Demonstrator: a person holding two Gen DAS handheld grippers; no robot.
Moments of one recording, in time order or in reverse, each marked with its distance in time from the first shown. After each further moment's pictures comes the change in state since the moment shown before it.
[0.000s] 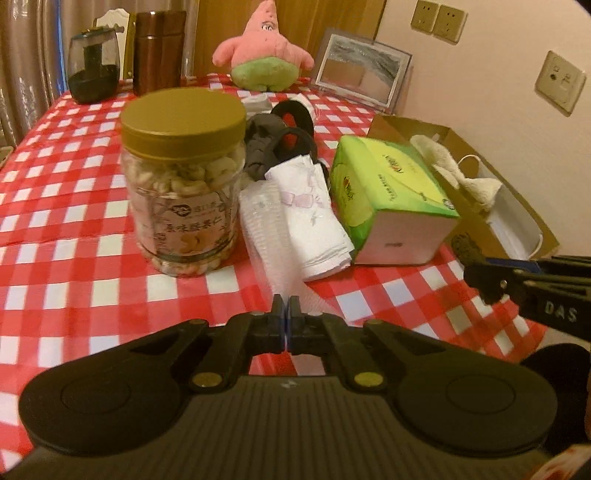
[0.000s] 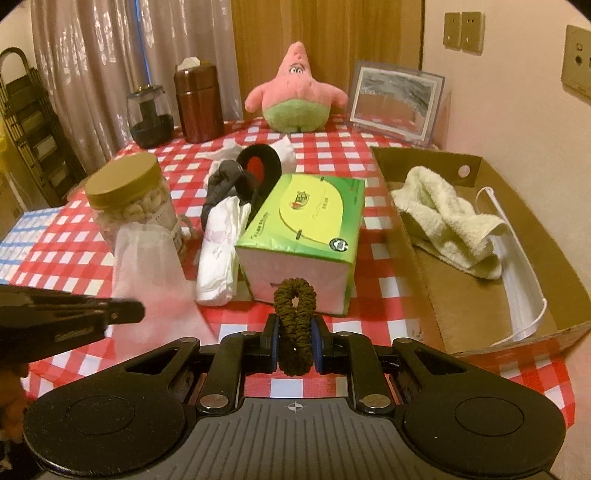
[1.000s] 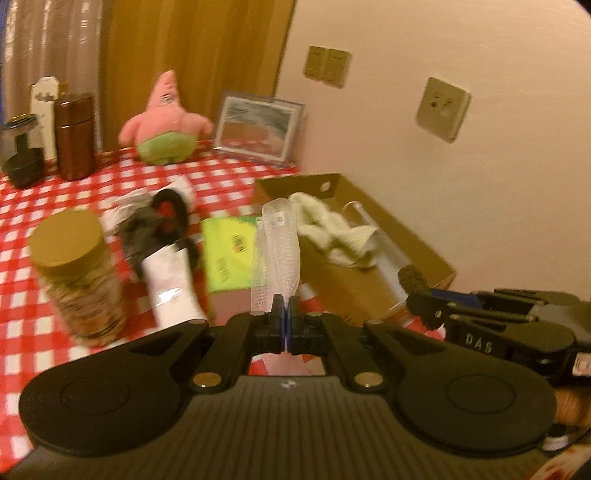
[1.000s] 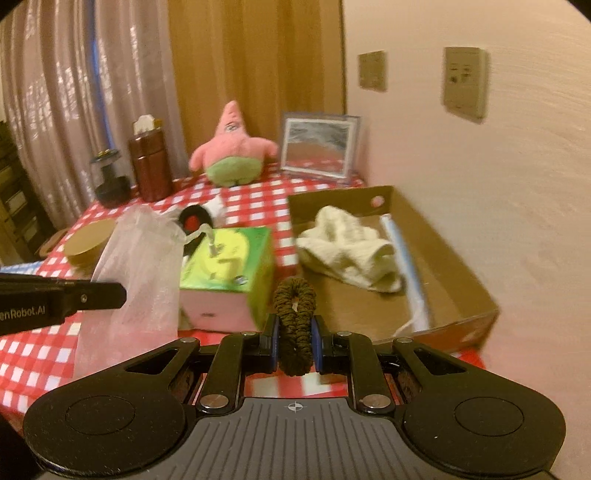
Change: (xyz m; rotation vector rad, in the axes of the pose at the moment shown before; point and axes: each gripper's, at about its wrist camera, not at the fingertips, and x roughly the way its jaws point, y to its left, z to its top) left arm -0.057 -0.116 0.041 0.129 -0.135 -0.182; right arm -0.088 -0.058 -0.010 0.103 -0.148 -0.105
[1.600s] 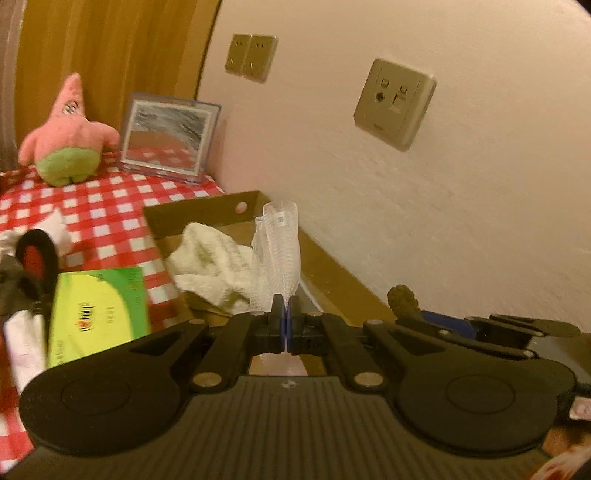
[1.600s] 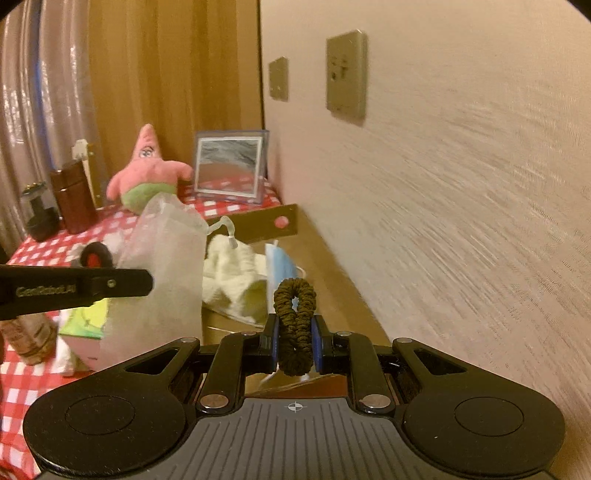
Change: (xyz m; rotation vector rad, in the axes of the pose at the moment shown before) left arm 0.122 -0.076 0.049 0.024 0.000 -0.161; right arm 0.018 -0.107 0.028 0.068 -0.041 -0.148
